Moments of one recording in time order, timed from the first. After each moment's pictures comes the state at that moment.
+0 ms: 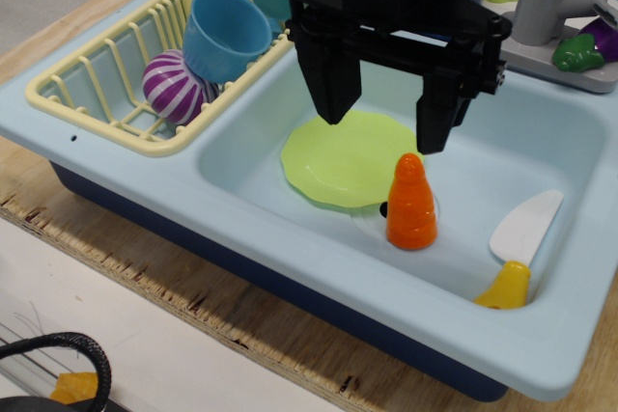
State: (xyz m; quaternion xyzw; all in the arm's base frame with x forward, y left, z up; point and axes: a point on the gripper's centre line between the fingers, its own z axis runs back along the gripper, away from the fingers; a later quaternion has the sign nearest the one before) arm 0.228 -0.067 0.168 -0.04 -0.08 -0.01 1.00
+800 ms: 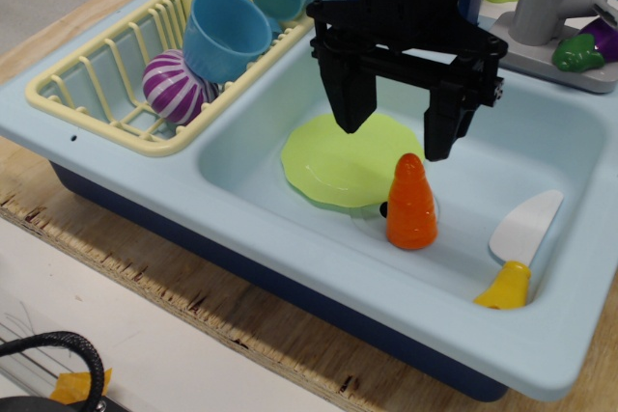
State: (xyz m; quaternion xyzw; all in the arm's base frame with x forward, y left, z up) arm 0.256 -0.066 0.139 -0.06 -0.06 -0.04 1.00
